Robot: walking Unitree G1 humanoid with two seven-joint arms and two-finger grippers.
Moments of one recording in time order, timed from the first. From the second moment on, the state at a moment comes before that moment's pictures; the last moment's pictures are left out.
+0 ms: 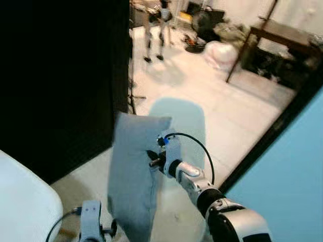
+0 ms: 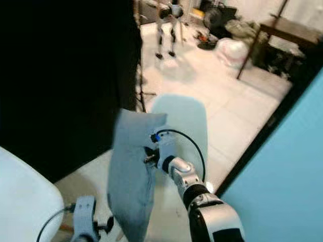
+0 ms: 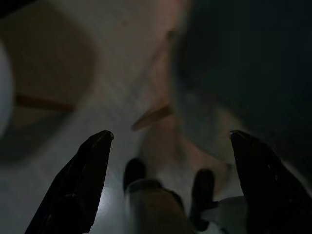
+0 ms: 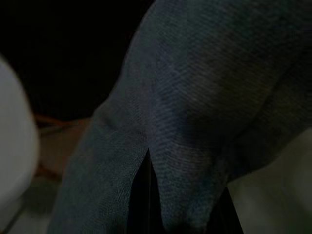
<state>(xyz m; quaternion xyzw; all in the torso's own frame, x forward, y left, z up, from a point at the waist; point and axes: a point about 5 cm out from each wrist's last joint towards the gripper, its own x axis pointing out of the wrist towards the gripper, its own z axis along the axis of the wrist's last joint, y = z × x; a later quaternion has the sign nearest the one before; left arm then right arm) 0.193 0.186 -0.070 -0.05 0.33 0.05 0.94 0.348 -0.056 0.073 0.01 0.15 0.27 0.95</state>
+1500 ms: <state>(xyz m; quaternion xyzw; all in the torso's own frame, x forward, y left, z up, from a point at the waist) 0.190 0.186 -0.070 -0.04 0.33 0.04 0.94 0.321 -0.130 0.013 -0.10 0.32 0.07 0.94</state>
